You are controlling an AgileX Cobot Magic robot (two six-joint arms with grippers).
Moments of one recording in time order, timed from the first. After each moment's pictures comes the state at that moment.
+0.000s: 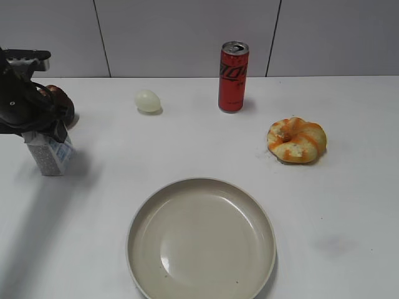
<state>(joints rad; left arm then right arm) -0.18 1.87 -1.19 -0.11 0.62 0.03 0.12 0.00 -0.41 0.02 0.94 0.03</state>
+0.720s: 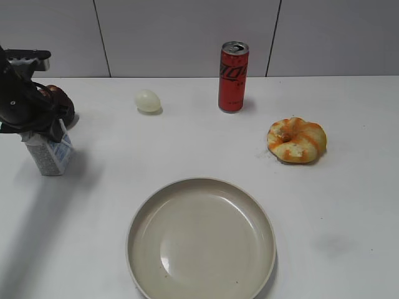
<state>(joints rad) -0.18 1.87 -1.19 -0.12 0.63 0.03 0.12 0.00 -0.41 0.02 0.94 0.03</state>
